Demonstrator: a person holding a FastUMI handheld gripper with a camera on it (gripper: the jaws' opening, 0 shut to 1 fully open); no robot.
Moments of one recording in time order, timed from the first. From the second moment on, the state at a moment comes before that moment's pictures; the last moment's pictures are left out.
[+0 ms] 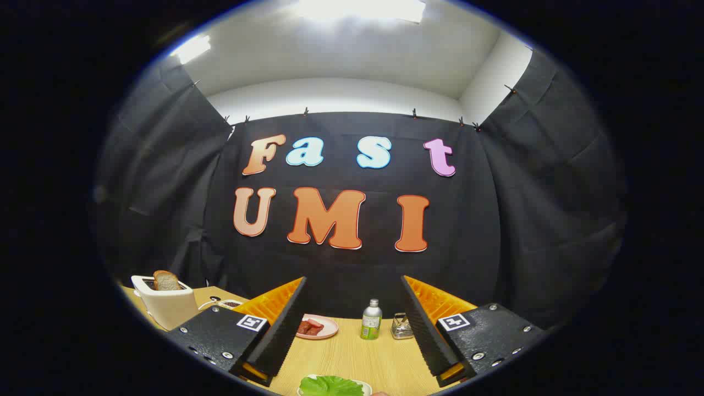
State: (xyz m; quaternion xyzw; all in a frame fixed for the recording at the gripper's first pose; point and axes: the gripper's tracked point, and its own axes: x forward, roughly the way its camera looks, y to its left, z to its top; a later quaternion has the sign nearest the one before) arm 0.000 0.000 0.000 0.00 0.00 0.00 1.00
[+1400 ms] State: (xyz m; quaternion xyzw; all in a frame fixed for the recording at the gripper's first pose) arm -0.004 0.044 -0.129 0.01 0.24 0.08 0.97
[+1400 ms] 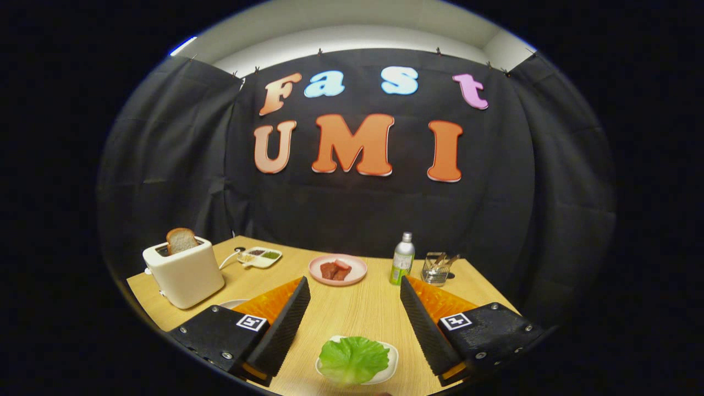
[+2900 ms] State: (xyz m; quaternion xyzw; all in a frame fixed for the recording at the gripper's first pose) arm -0.055 0.047 -0.333 -0.01 0.59 0.08 0.80
